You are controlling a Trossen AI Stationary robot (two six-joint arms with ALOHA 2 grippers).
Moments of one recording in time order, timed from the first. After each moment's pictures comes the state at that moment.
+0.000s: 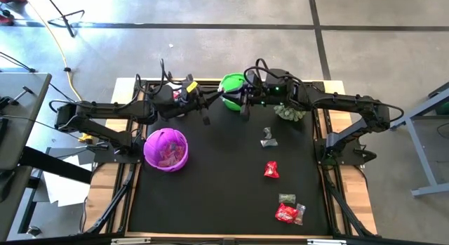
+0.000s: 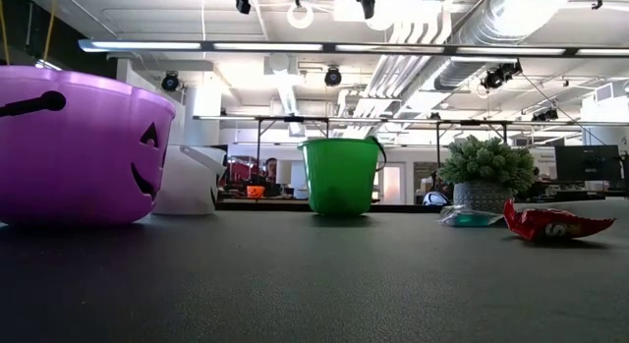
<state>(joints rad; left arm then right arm) 0.12 1.25 0.98 0.36 -0.28 -0.04 -0.21 1.45 1.34 -0.05 -0.09 0.09</state>
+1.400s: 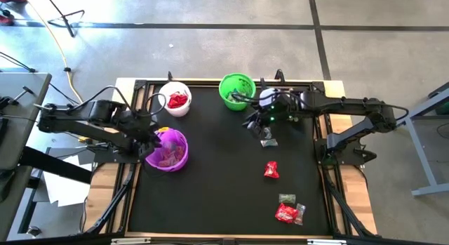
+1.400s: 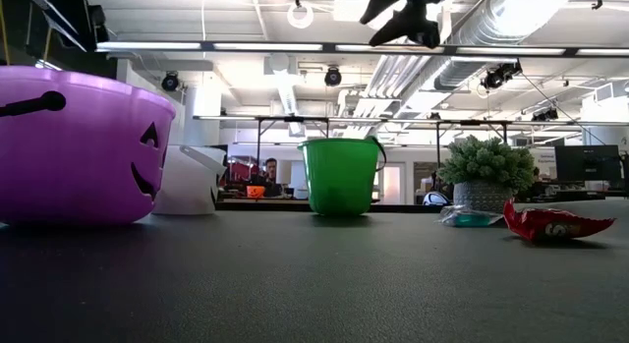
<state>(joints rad) -0.08 0.81 0.98 -1.19 0.04 -0.50 -0.10 1.39 1.33 -0.69 -0.03 0.55</state>
